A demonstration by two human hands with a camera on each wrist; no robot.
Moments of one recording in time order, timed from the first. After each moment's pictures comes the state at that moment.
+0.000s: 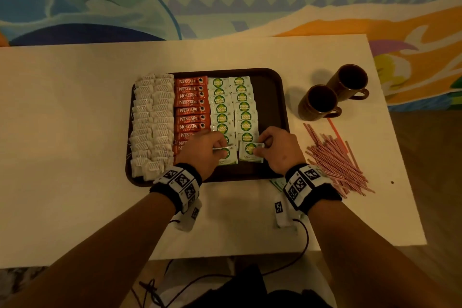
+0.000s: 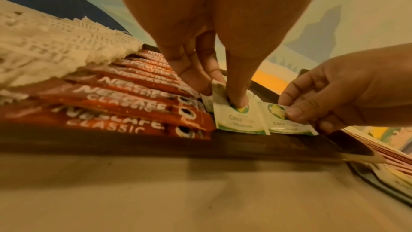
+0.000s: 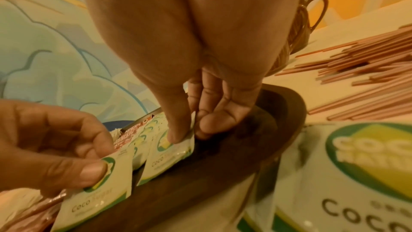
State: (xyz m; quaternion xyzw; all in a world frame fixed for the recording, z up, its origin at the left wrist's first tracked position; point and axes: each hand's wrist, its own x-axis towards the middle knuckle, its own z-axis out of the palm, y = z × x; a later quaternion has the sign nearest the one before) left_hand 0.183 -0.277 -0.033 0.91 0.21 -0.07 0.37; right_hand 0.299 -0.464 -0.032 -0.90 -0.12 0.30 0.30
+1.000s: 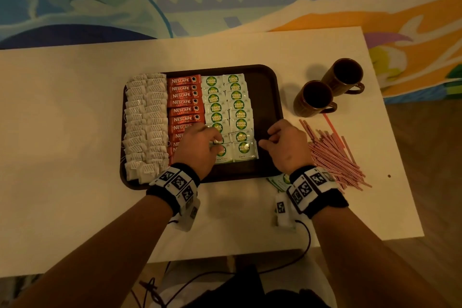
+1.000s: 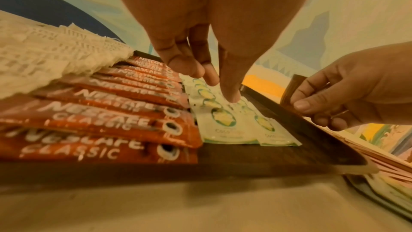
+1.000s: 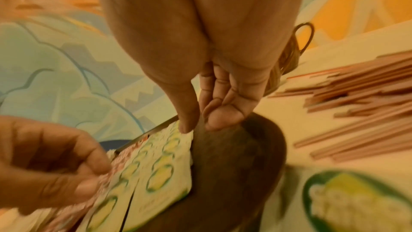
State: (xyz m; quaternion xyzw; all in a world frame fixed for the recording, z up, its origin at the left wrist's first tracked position) left_hand 0.188 -0.281 -0.031 0.93 0.20 -0.03 0.32; right_hand 0.299 -0.478 -0.013 -0.92 -0.08 0.24 0.30
